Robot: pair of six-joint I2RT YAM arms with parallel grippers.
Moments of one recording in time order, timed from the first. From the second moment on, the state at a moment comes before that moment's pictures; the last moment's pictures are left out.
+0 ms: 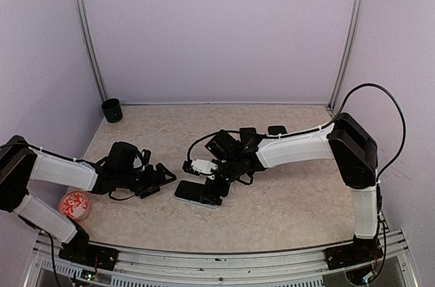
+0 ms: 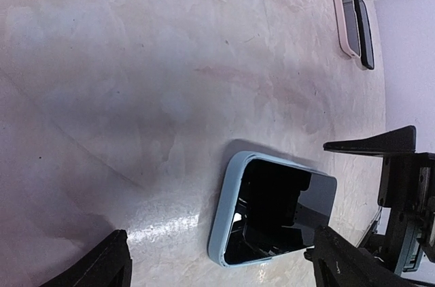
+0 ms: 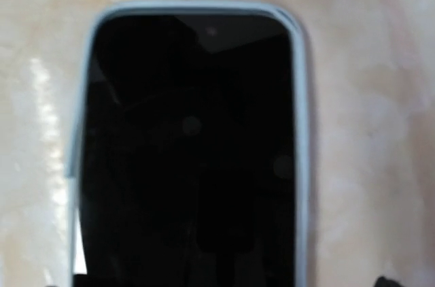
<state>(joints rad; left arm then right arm) -0.54 1.42 0.46 0.22 0.30 -0.86 1.00 2.09 1.45 -0.33 -0.18 -0.31</state>
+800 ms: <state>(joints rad) -0.53 1.42 0.44 0.23 0.30 -0.86 1.03 2.15 1.50 -0.38 -0.15 -0.34</state>
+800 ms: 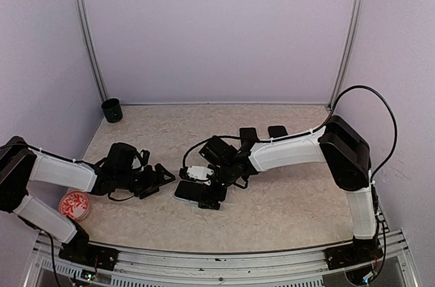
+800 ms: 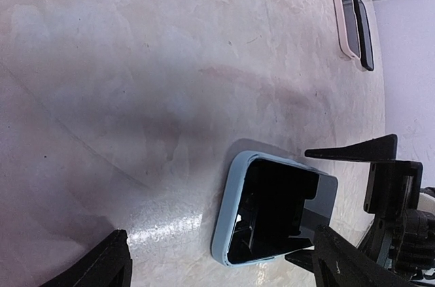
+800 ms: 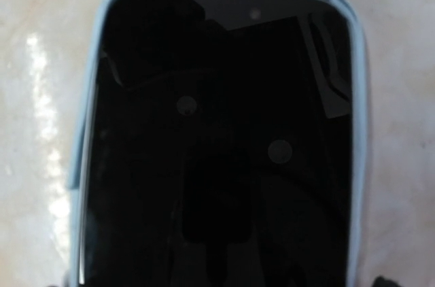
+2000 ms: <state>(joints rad) -0.64 1.59 0.43 0.56 0.51 -0.92 1.03 1.95 1.21 -0.14 -0.17 -0.36</state>
